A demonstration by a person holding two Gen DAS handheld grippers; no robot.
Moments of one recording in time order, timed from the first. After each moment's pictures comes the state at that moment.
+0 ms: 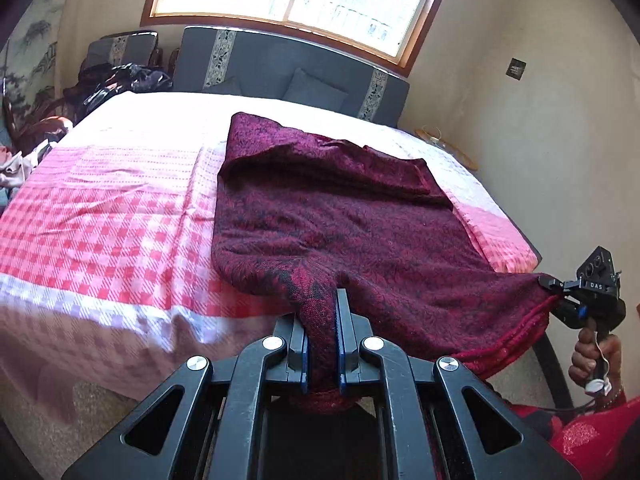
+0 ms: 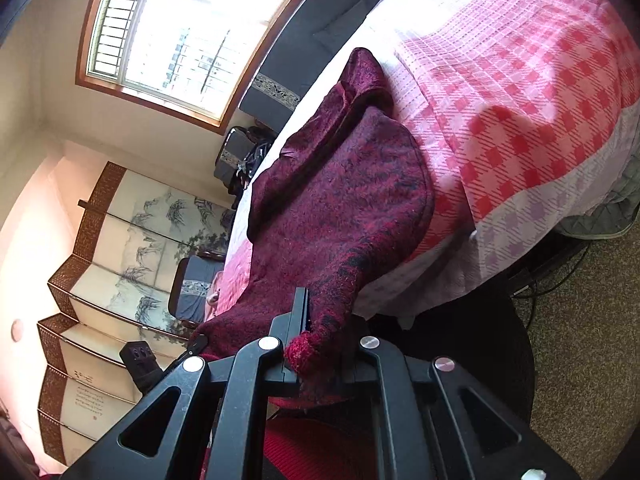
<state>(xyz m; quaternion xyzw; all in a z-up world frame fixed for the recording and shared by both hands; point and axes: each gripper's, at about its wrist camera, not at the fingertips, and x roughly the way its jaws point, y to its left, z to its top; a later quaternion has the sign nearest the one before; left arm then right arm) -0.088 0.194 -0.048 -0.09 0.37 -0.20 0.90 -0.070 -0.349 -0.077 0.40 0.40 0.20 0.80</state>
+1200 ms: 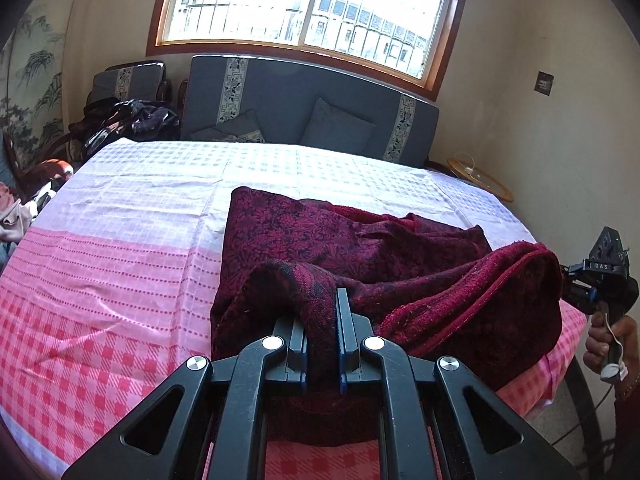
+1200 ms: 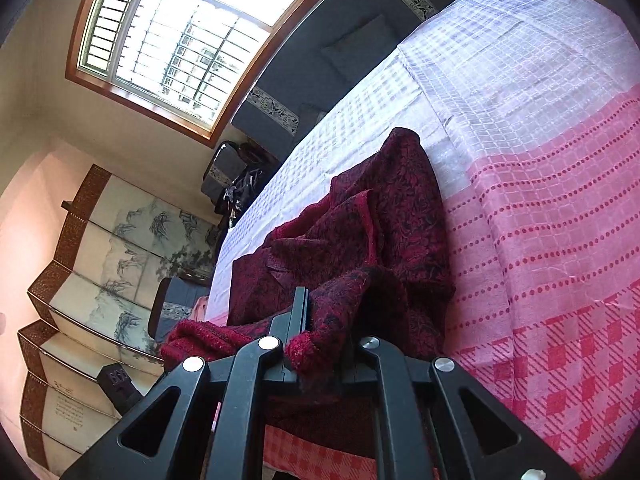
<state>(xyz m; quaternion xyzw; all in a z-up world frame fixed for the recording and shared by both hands) 0.090 0.162 -0.040 -0.07 0.34 -0.16 0.93 0.151 -0.366 -0.060 0.38 0.40 0.18 0.82</state>
